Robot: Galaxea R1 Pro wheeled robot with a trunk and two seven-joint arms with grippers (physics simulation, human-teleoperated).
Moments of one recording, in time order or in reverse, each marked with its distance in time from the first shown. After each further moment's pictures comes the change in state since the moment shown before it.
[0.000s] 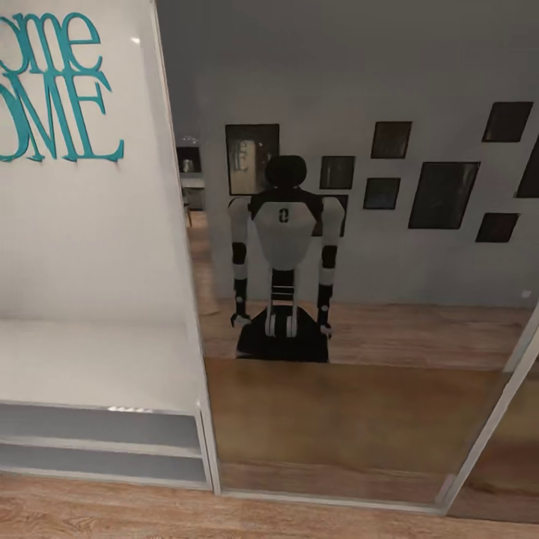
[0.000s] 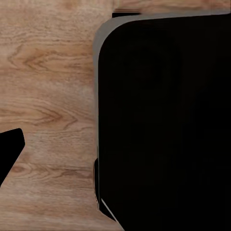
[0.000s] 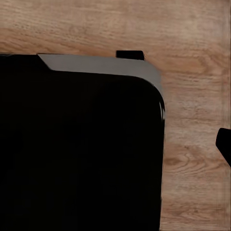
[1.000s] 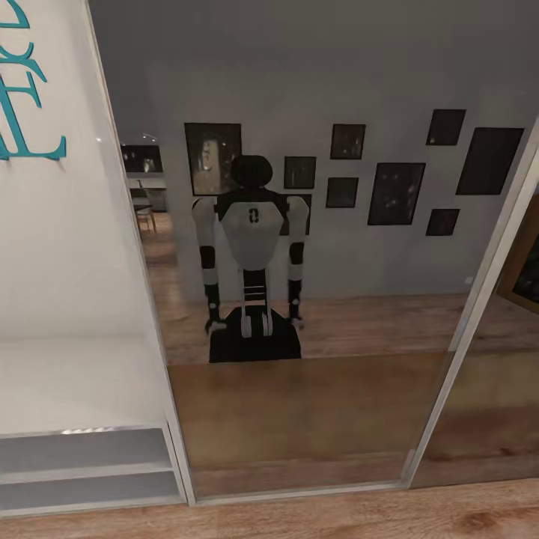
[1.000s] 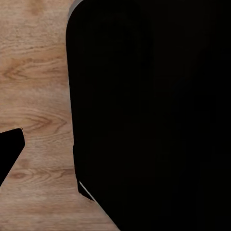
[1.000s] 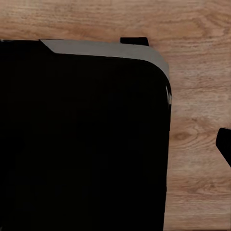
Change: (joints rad) left arm 0.000 -0.034 -0.006 0.000 -0.009 0.069 -0.006; right arm 0.002 0.006 0.001 0.033 -0.003 -0.007 0.001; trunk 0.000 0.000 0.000
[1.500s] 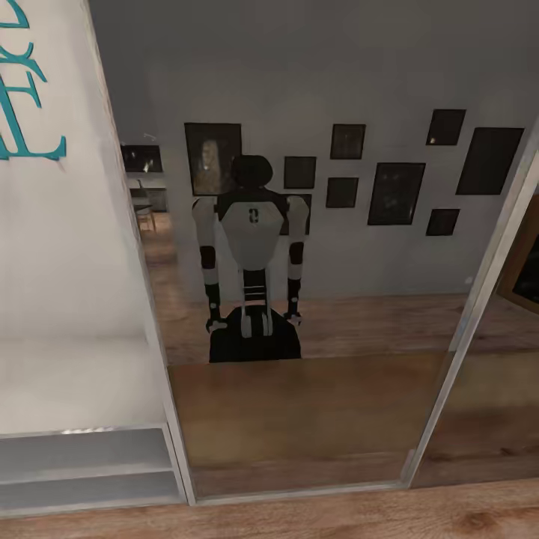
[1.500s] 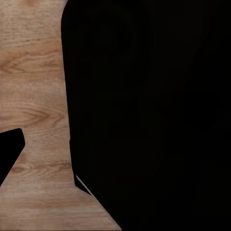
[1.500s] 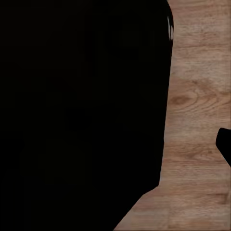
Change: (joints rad) left arm -0.007 -0.004 0.002 0.015 0.004 0.017 0.000; right arm 0.027 -0.009 0.003 0.073 -0.001 0.015 0.003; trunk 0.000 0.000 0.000
